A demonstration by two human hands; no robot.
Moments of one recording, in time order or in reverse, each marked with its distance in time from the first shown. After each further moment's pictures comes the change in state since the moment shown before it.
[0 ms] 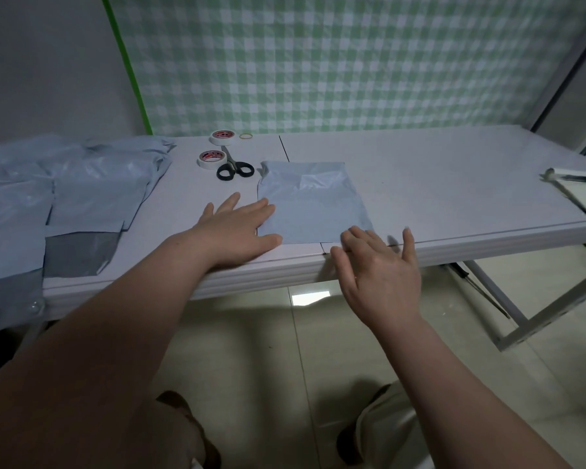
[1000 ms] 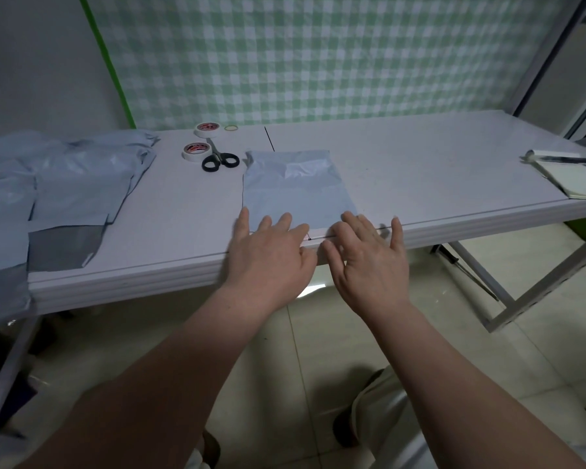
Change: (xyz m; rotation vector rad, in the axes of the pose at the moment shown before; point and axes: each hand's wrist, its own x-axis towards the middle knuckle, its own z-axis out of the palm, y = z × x) left_hand -0.040 0.086 0.040 0.170 0.334 0.055; right_hand -0.009 0.010 0.001 -0.054 -0.080 -0.018
